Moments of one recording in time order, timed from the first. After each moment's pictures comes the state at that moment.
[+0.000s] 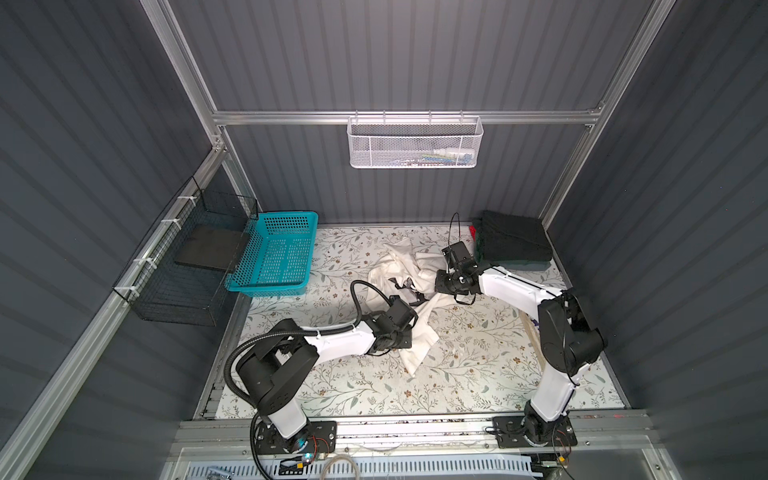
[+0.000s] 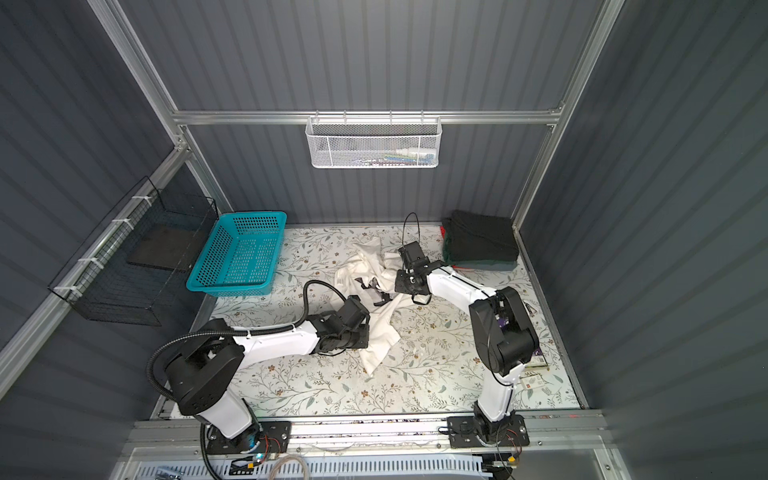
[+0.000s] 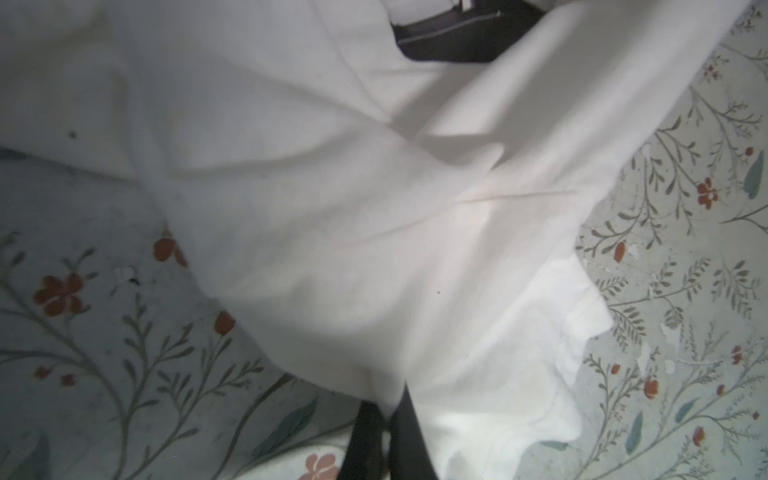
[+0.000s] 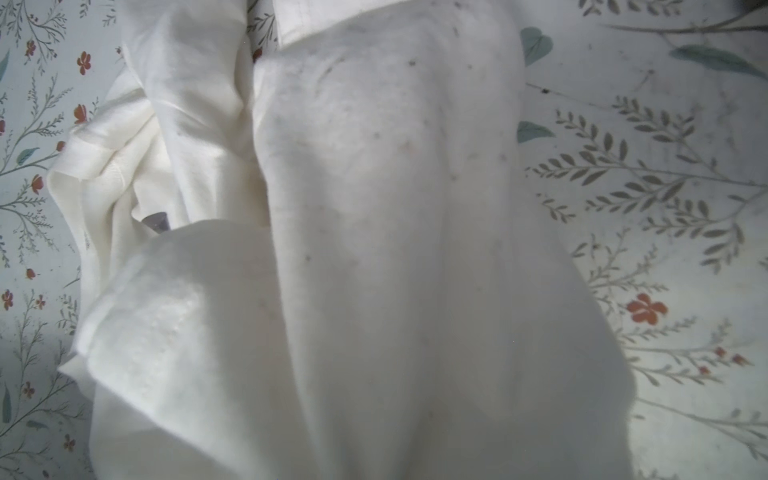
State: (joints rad) left arm -0.91 1.64 0.90 -0.29 -0.09 -0.74; right arm 0.47 1.80 1.26 -0.47 0.03 0.54
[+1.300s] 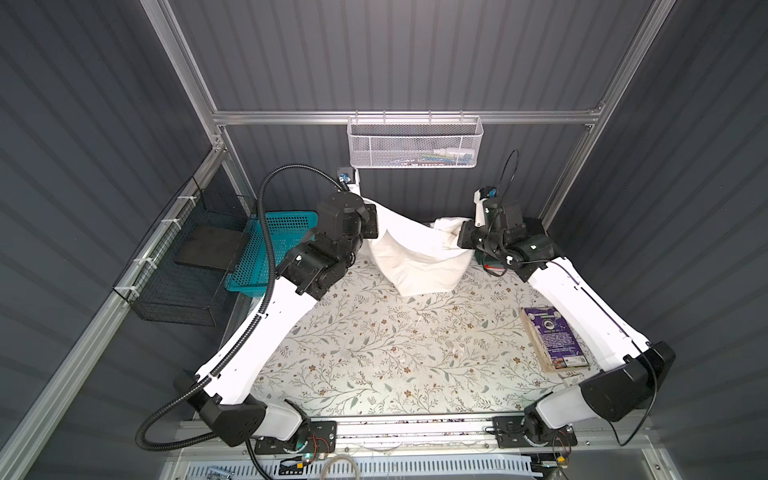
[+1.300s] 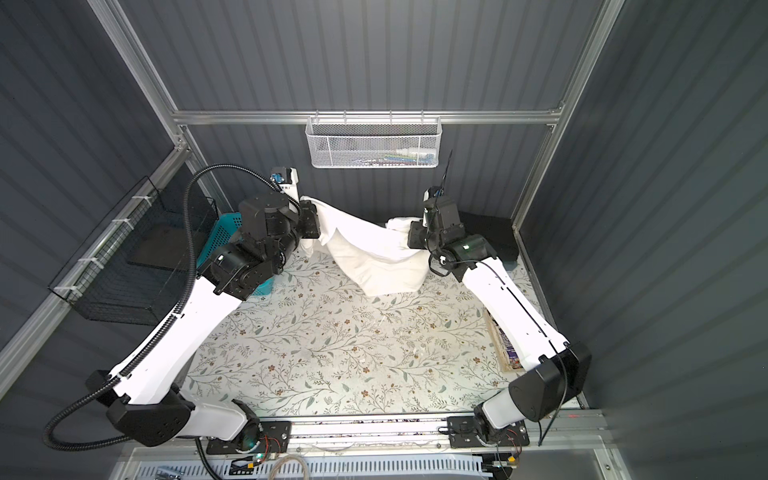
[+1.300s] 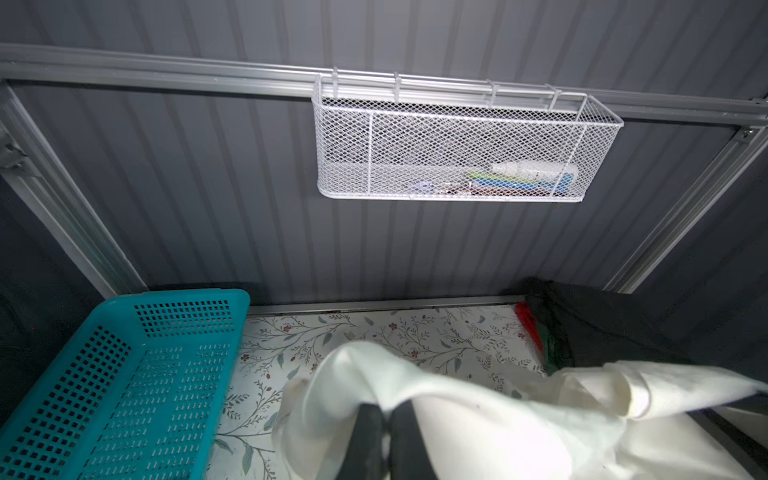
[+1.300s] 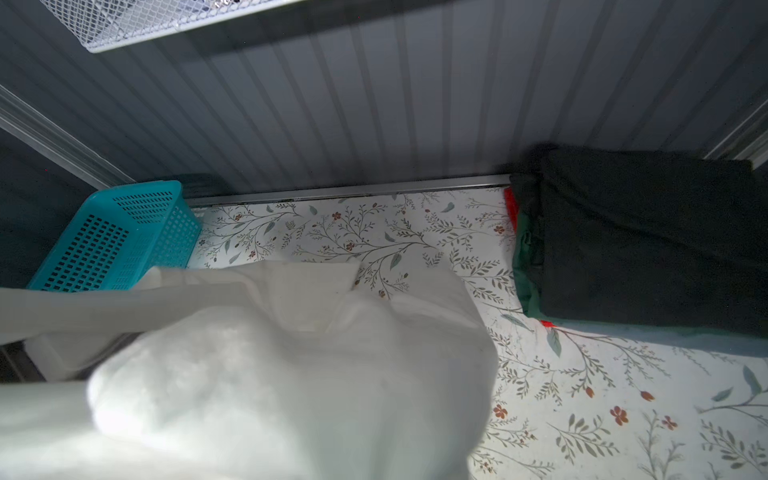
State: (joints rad) left arm -0.68 1.41 1.75 -0.56 -0.51 -0.19; right arm 0.46 1.49 1.57 -0.64 0.16 0.38
